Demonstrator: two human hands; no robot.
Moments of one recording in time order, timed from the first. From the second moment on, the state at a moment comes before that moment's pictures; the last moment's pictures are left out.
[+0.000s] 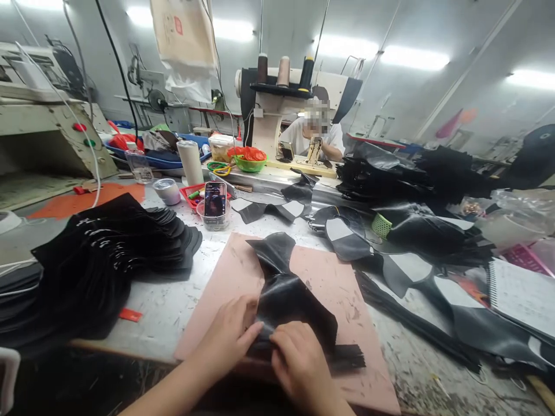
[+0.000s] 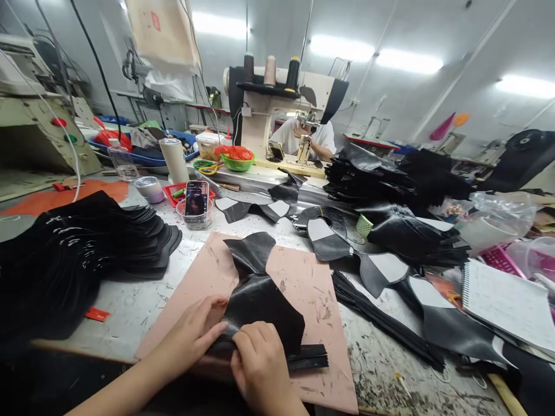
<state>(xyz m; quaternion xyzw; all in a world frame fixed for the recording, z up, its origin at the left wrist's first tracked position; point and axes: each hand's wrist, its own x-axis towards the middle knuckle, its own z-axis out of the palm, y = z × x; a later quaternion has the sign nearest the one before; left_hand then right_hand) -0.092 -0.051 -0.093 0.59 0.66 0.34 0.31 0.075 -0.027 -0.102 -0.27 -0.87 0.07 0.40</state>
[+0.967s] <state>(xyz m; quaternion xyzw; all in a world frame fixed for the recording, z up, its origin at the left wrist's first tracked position) -0.112 -0.088 -0.063 0.46 0.62 0.38 0.51 0.152 0.013 -0.053 -0.46 -0.76 0.00 0.46</state>
